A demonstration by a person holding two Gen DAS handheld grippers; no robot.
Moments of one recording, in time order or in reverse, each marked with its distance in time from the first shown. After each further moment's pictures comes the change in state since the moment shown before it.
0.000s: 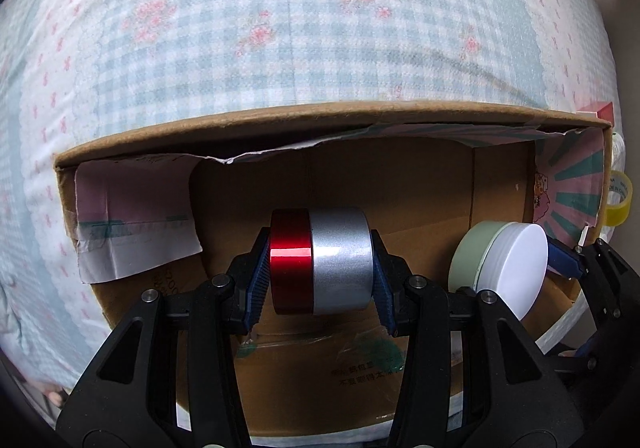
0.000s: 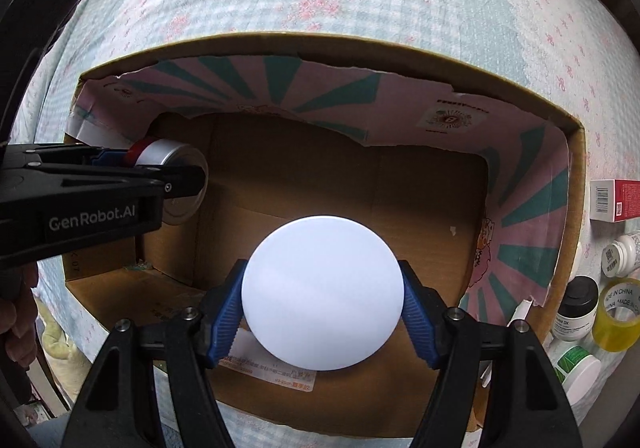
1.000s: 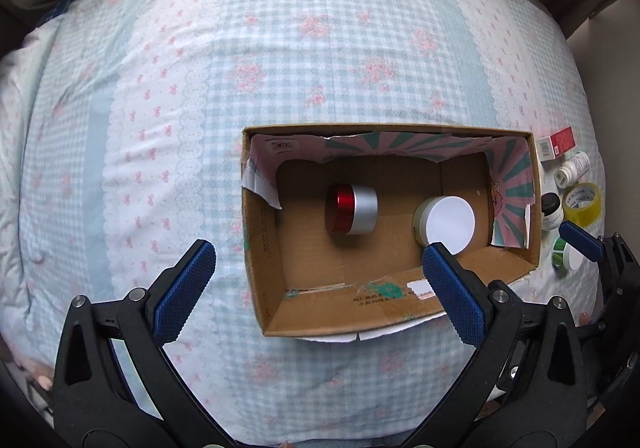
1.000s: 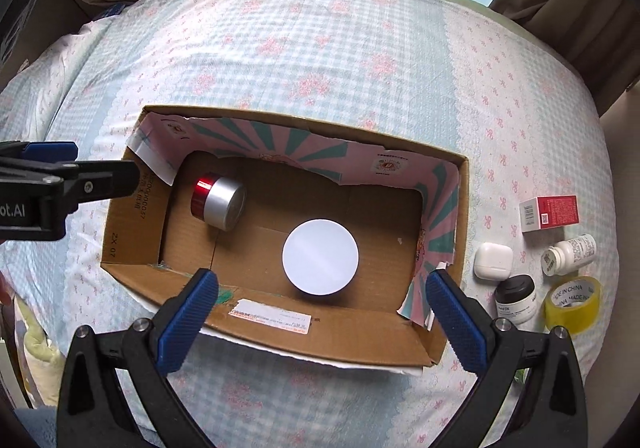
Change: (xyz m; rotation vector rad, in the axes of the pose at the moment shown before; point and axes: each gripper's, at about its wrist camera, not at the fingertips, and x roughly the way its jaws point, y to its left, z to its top) left arm -0.129 0.023 -0.083 -0.048 -0.269 0.035; right arm -0.099 0.019 -0.049 -0.019 -0.239 -0.107
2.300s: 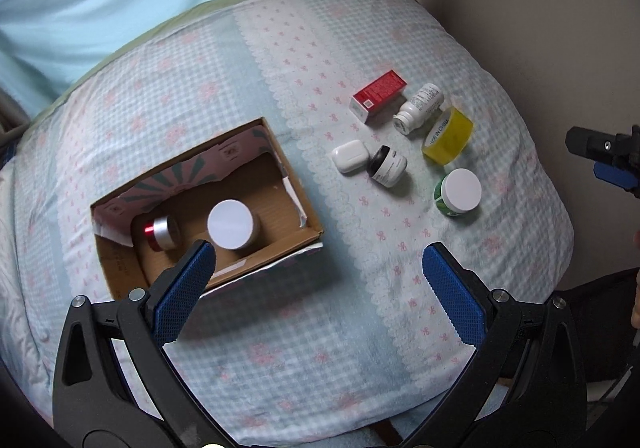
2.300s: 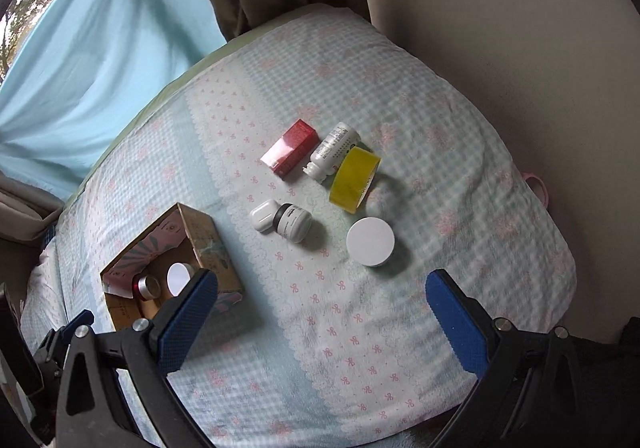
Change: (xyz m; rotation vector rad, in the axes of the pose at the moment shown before) left arm -0.078 -0.282 -0.097 0.421 -0.167 -0.070; right arm -0.172 -0.263 -0.170 0.773 -0.143 -0.045
